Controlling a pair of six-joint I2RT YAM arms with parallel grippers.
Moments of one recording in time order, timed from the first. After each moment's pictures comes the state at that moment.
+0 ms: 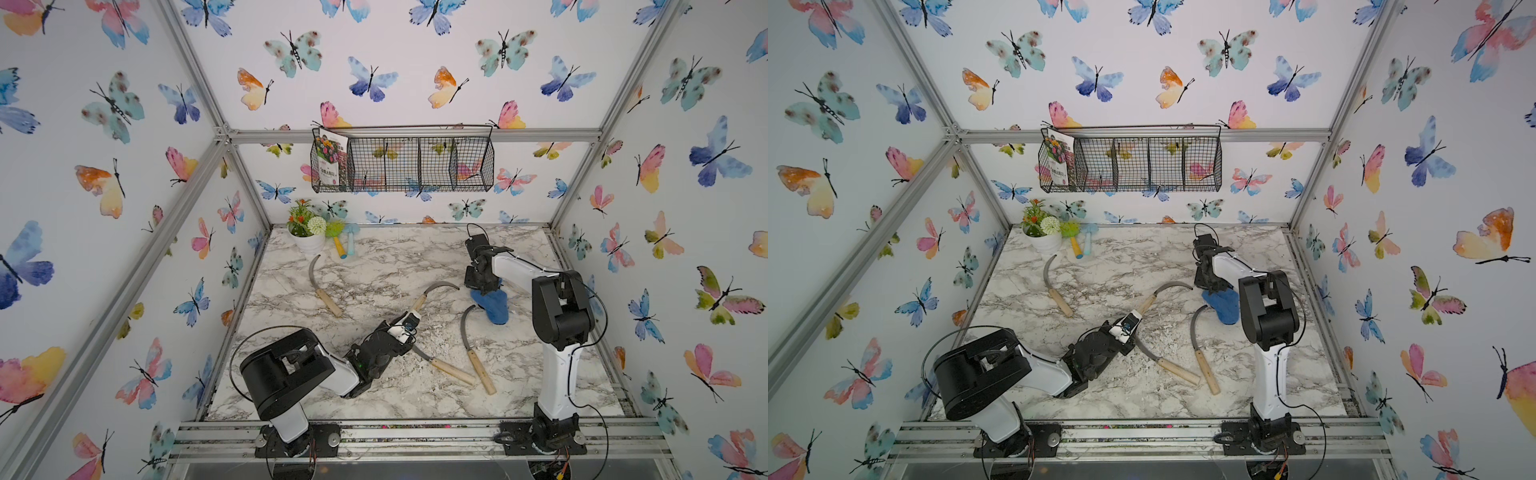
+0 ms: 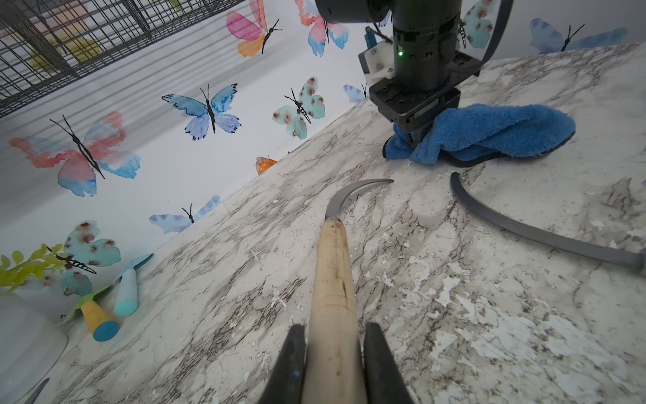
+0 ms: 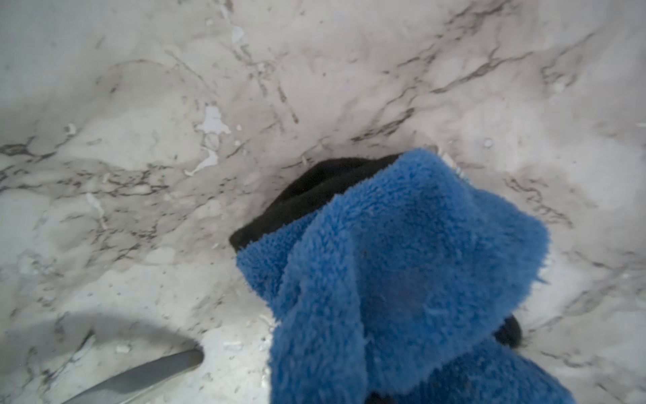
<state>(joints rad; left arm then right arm) -0.99 1.67 0.38 1.11 -0.40 0.30 0.32 2.09 1.52 -0.70 0.22 0.49</state>
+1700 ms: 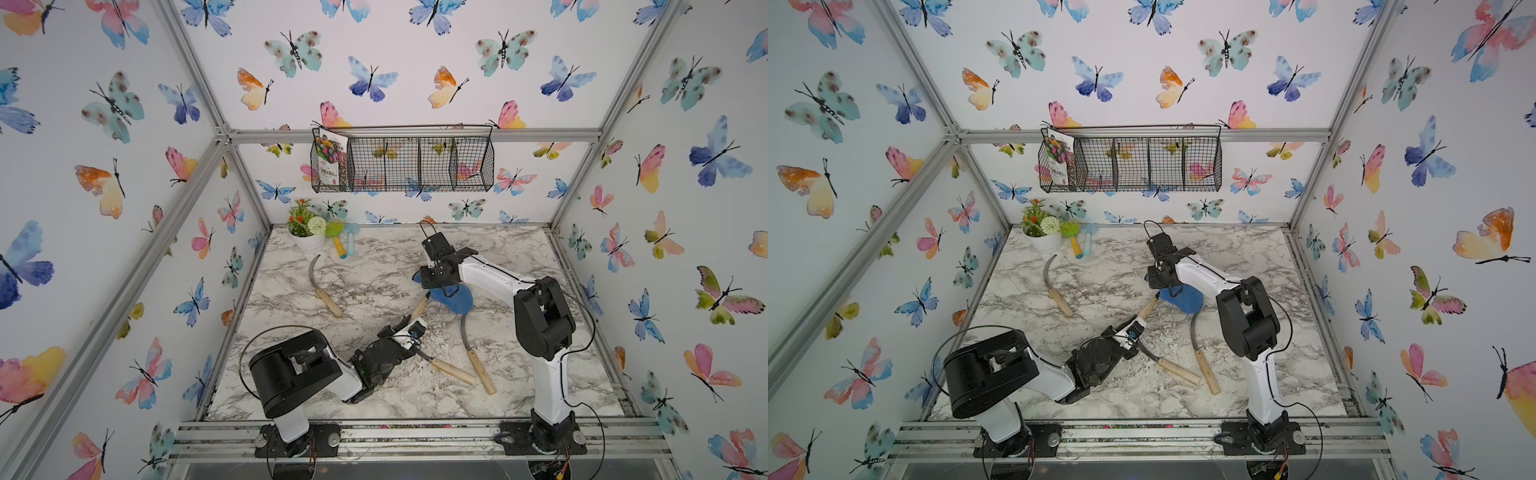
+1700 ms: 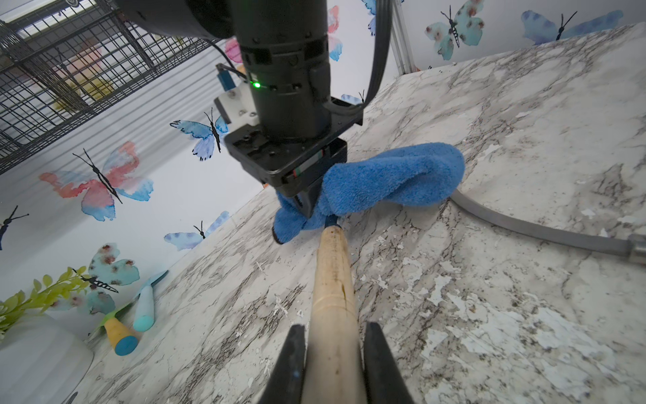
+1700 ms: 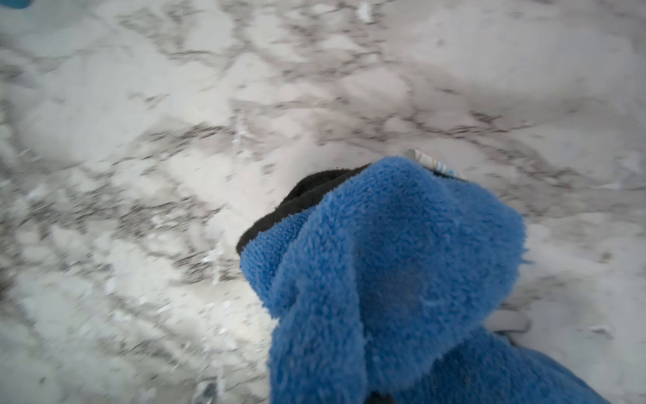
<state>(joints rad) -1.04 1.71 0.37 1.18 -0.47 0.38 0.64 2.07 1.64 -0.64 0.02 0.37</state>
